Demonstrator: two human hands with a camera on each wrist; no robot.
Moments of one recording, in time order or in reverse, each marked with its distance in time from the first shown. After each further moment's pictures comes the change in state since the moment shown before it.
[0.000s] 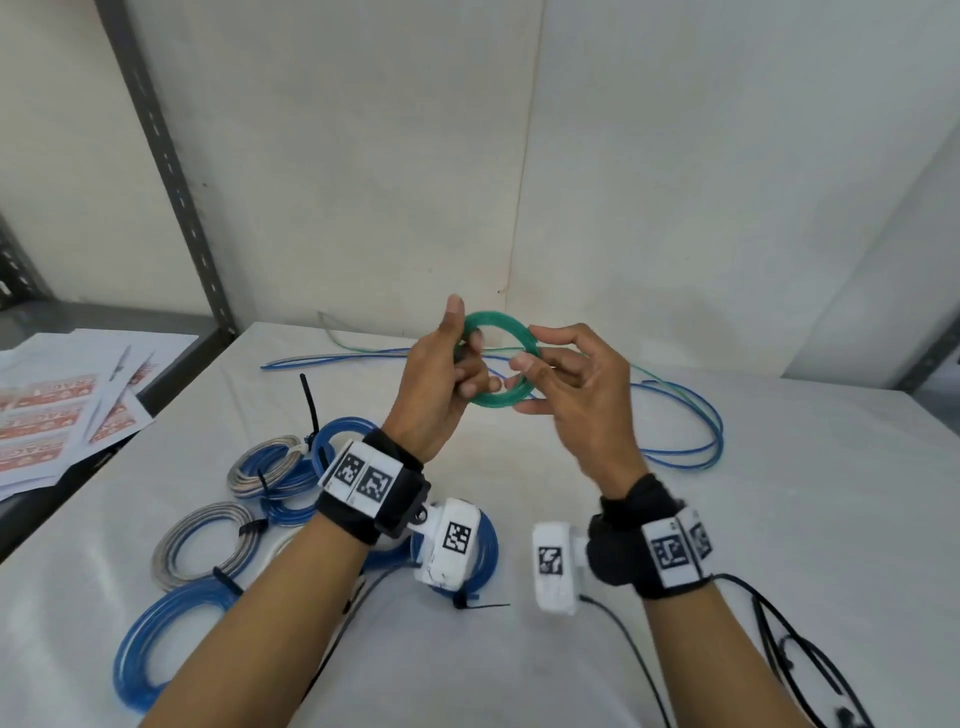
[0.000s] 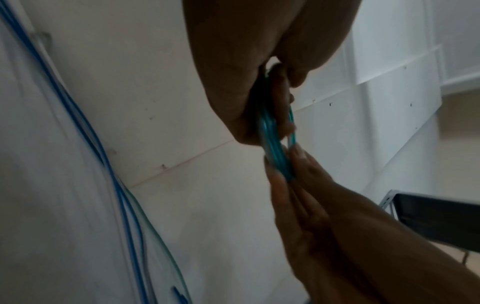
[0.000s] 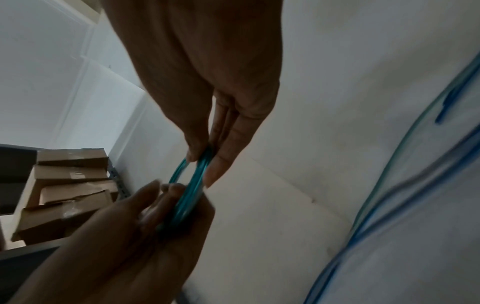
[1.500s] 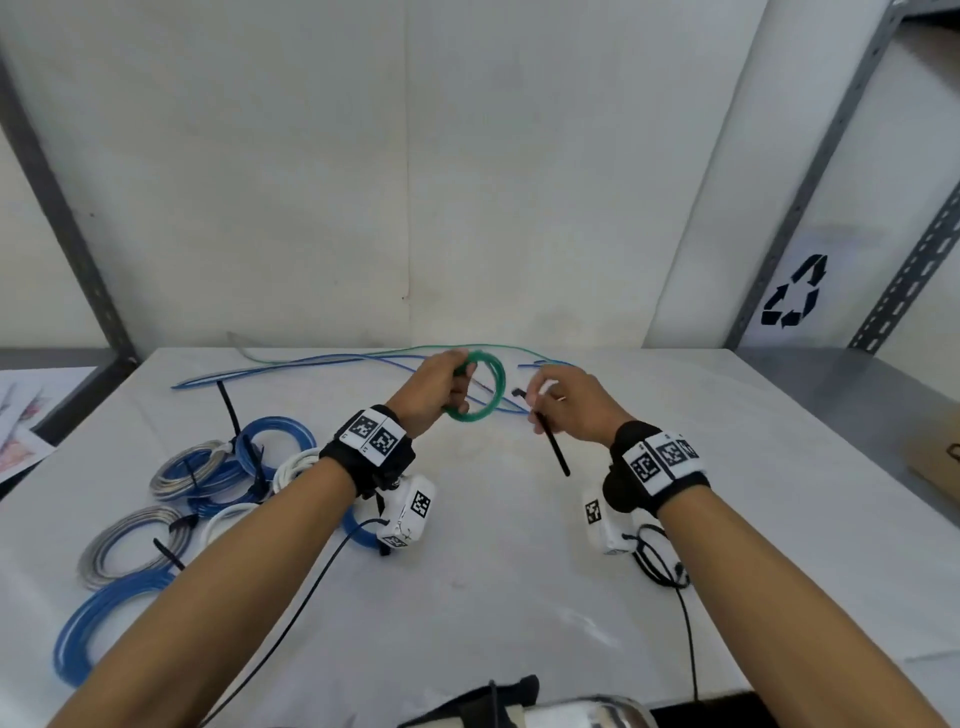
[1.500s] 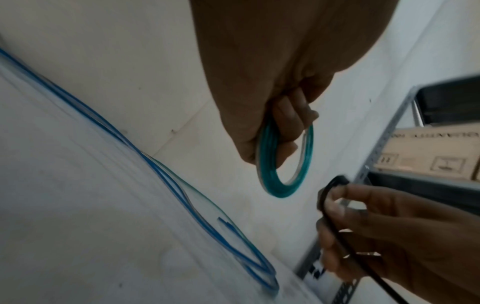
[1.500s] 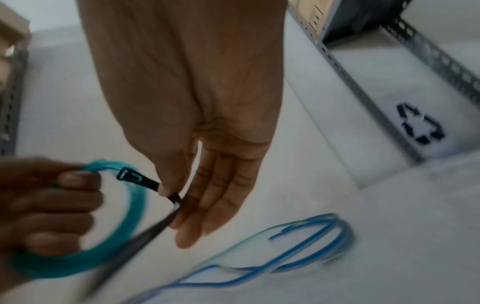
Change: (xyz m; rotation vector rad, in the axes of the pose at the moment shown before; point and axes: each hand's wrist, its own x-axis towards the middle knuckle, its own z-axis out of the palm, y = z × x) left_hand -0.008 -0.048 0.062 0.424 -0.258 -0.208; right_hand -0.042 -0.007 -0.133 -0.687 -0.140 0.311
